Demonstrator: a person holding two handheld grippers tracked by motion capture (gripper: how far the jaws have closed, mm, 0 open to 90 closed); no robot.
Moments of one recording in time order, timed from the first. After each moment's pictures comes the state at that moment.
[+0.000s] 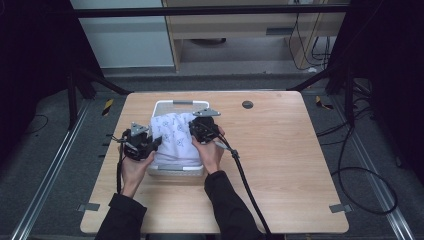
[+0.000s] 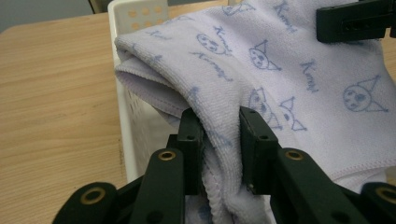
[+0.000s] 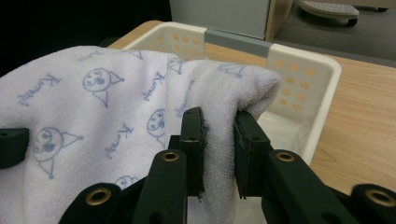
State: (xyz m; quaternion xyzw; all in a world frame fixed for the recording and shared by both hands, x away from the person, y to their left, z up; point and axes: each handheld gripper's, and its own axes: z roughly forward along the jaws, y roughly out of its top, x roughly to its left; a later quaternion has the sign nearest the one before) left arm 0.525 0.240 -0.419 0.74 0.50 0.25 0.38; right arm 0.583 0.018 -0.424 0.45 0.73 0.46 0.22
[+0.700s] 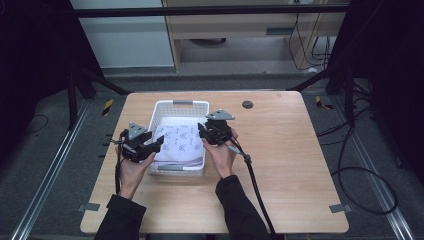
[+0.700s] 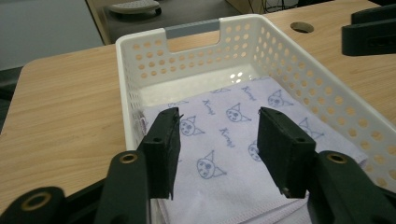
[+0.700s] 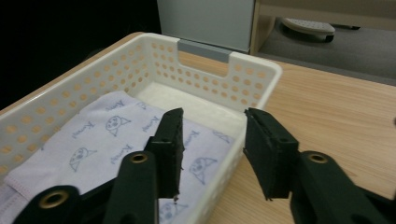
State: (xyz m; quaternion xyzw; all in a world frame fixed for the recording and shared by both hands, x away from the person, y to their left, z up) left arm 0.506 0.236 -0.400 0.73 0.47 0.28 0.41; right arm 0.565 -0.019 -0.416 0.45 0.72 0.47 0.25
